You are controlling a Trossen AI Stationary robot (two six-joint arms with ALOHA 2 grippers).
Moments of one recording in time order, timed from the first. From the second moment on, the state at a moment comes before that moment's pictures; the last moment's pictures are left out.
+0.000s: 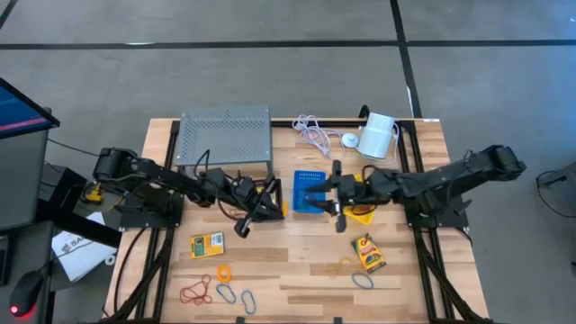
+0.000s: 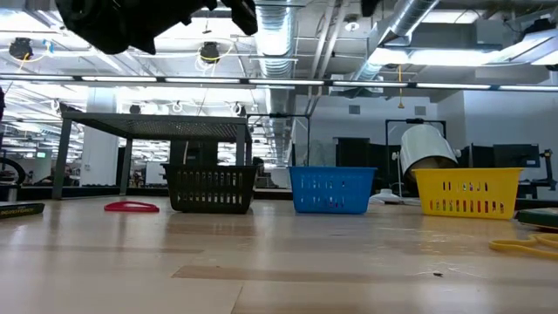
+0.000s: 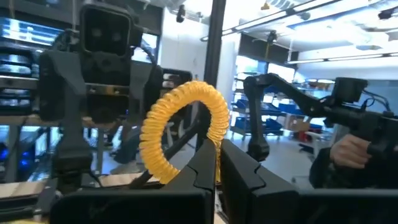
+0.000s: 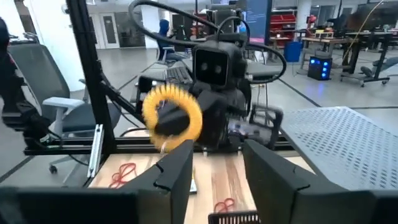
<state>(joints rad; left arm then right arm) -0.07 1.52 0.63 1.19 0.36 -0.21 0.22 1.25 0.82 0.41 0.19 0.04</state>
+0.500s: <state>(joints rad) -0.07 1.52 0.64 1.19 0.39 -0.23 0.18 1.44 0.97 0.40 0.16 -0.01</state>
